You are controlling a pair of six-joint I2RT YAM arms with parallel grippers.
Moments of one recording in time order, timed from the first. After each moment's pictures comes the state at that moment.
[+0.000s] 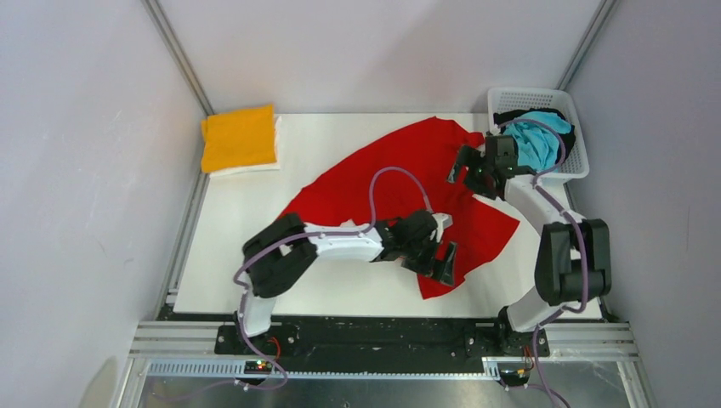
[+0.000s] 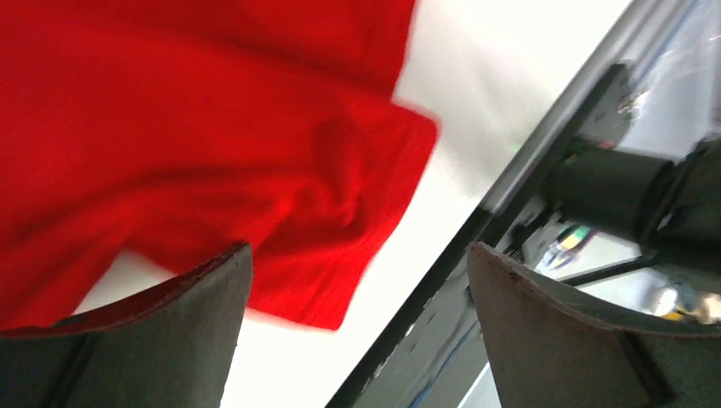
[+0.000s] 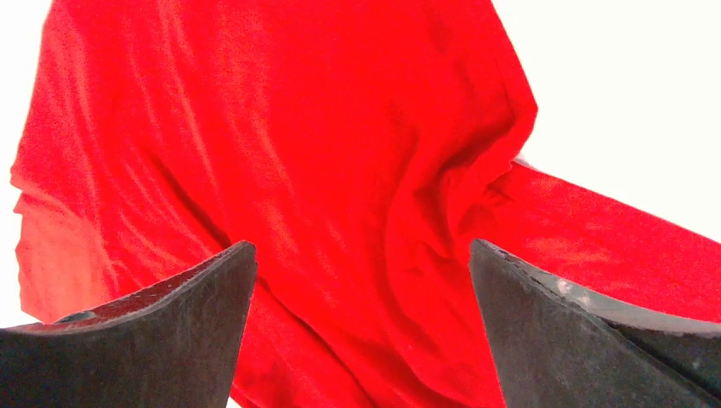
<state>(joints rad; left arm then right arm) -1.09 2.02 1.32 -0.11 0.34 -0.67 0.10 1.62 1.09 -0.31 -0.11 0.47</state>
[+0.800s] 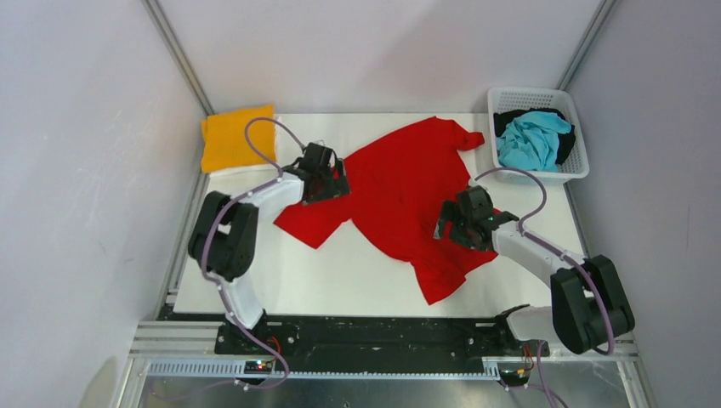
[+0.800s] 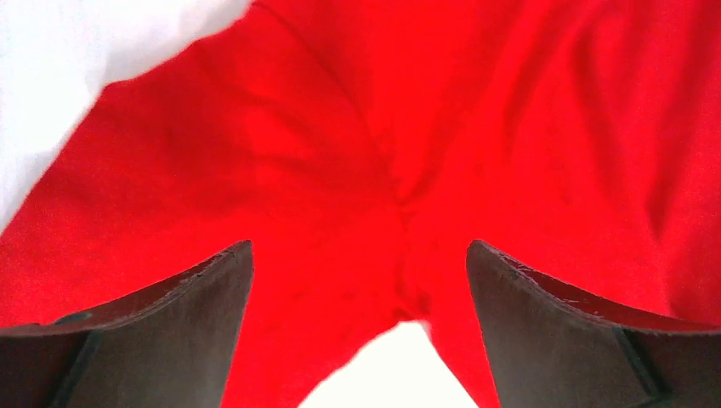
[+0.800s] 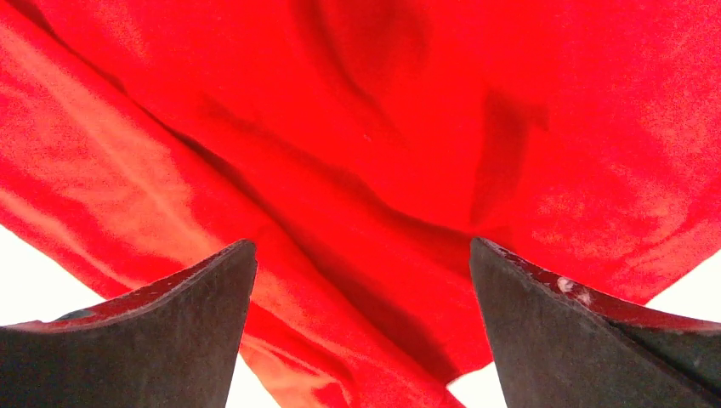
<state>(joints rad) -0.43 1.77 1.17 -0.31 -0.12 -0.58 0.37 1.30 0.69 -0.39 0.11 0.61</state>
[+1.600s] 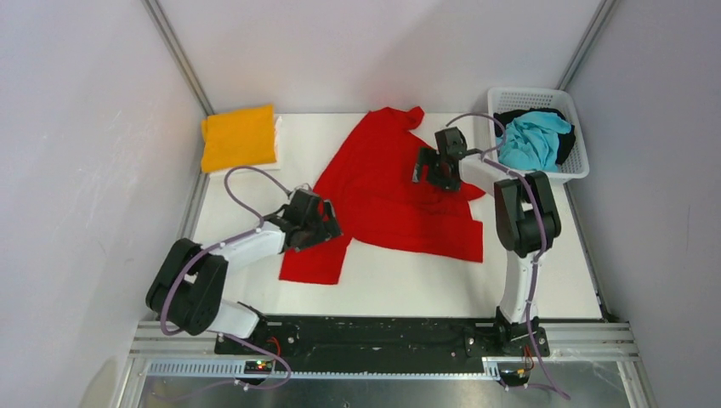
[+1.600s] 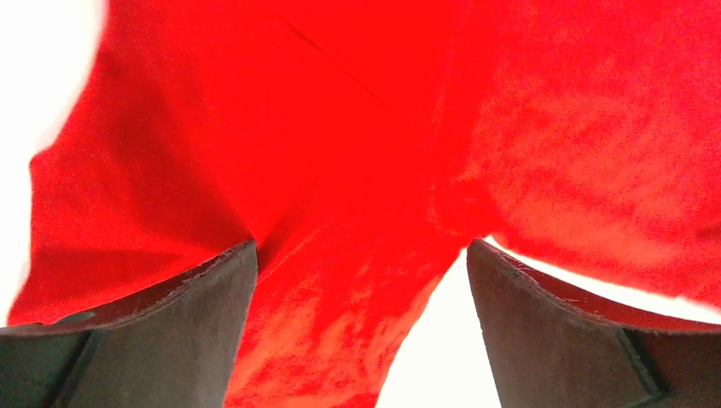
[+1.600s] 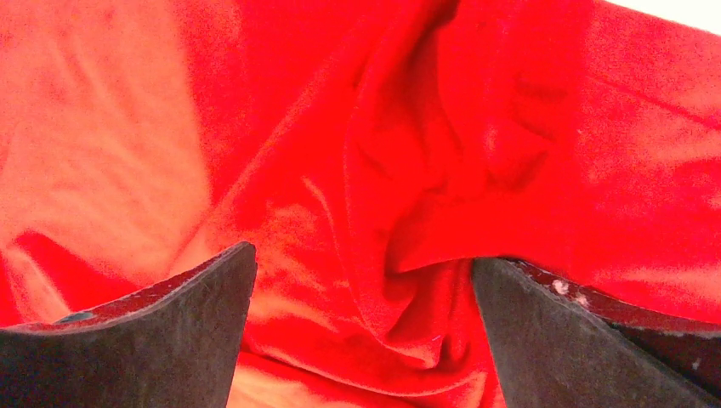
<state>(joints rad) -0.45 1.43 0.68 -0.21 -0.07 -0.76 0.30 1.99 1.37 -0.33 -0.01 0.47</state>
